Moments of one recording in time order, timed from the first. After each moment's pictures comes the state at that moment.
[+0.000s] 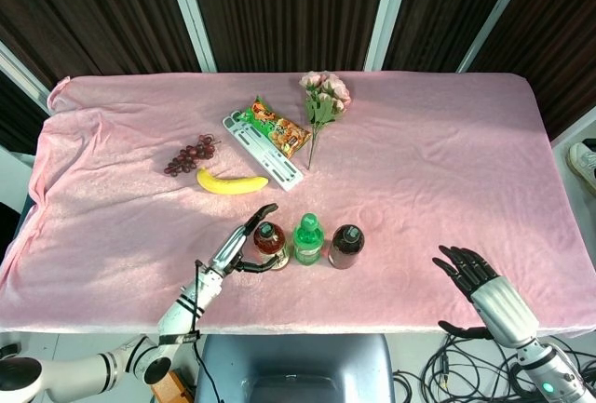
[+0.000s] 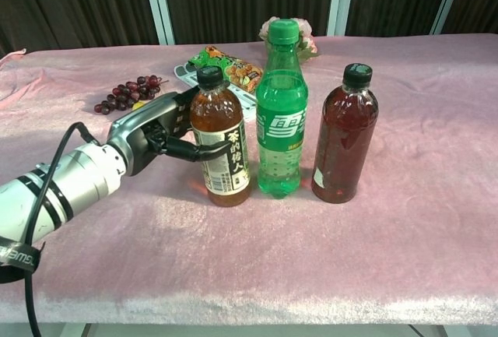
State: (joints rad) left arm -0.68 -1.78 -0.17 -1.28 1.43 1.01 -0.73; right arm 0.19 -1.19 -0.15 -1.38 -1.88 1.56 0.23
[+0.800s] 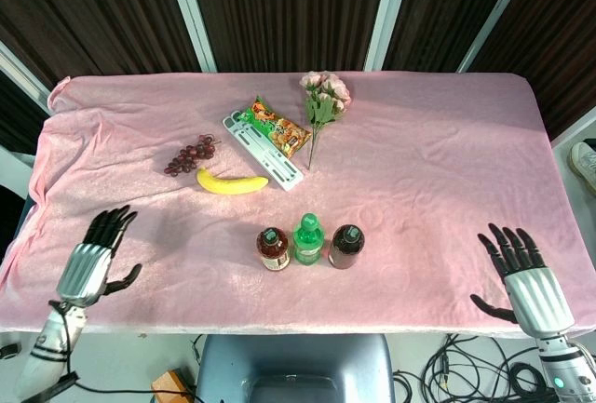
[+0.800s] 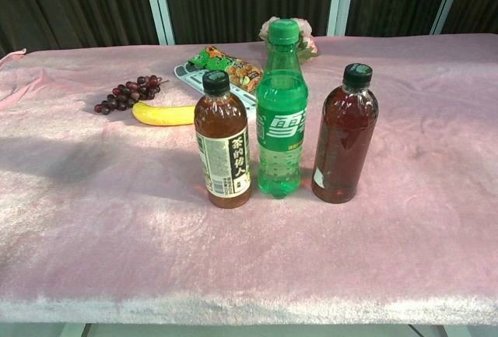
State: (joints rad) left arm -0.30 -1.29 0.02 -1.49 1.53 1.47 -0.02; right arm 0.10 -1.19 -0.04 -1.49 -1.64 1.59 -0.15
